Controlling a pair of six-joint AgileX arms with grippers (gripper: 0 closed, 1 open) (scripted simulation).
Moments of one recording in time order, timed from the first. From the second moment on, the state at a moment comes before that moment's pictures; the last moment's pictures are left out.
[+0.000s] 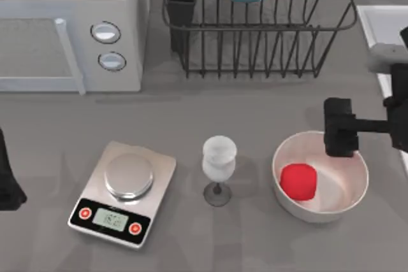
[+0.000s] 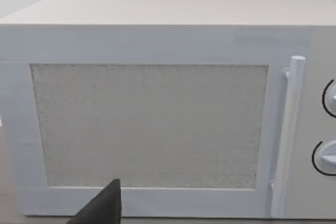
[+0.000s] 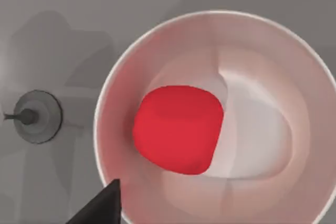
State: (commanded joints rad) left arm 0.00 0.00 0.00 0.00 0.00 0.00; right arm 0.48 1.26 0.95 -0.77 0.00 0.46
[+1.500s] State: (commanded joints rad) left arm 0.00 0.00 0.00 0.00 0.00 0.00; right arm 0.60 1.90 1.16 -0.82 0.13 0.50
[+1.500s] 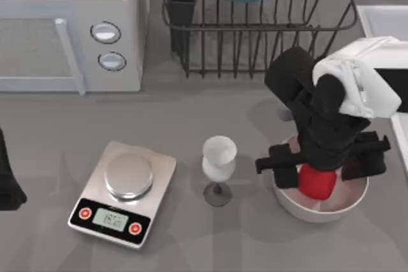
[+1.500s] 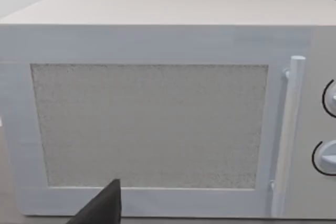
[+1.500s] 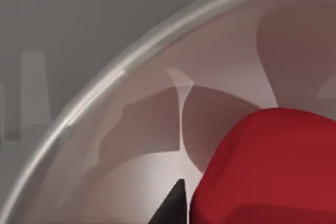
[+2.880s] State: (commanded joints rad) left arm 0.00 0.00 0.00 0.00 0.00 0.00; right arm 0.63 2.00 1.15 -0.72 0.00 0.64
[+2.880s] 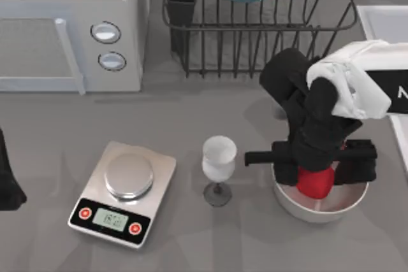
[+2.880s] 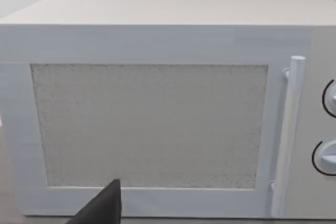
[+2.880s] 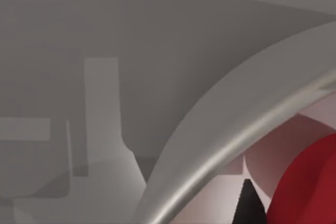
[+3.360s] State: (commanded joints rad) left arm 0.00 0.00 0.00 0.00 0.00 0.00; right arm 0.63 2.00 1.15 -0.72 0.00 0.64
